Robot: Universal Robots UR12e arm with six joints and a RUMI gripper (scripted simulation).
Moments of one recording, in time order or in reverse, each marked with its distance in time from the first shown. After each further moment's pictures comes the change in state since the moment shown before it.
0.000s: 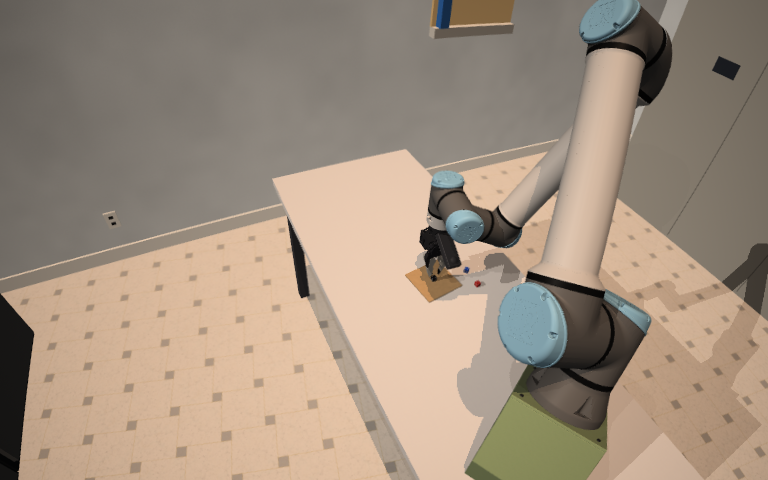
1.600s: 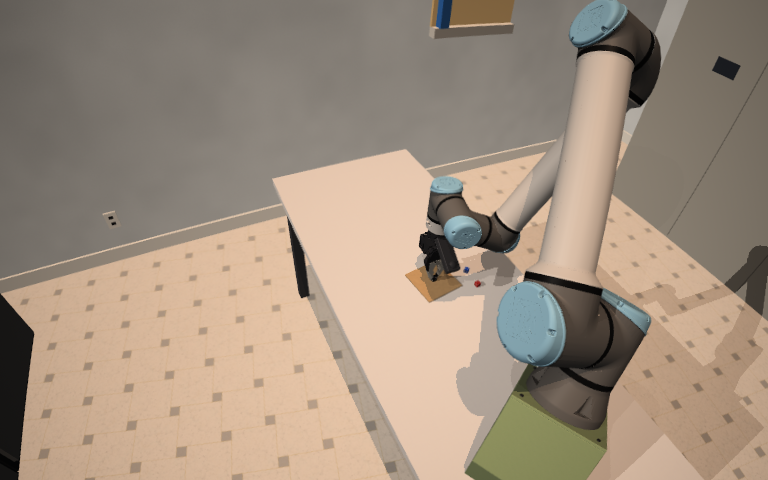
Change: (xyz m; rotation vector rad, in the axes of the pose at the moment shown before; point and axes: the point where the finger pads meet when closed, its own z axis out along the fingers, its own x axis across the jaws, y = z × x) arm 0.000 0.000 0.019 0.000 0.000 0.000
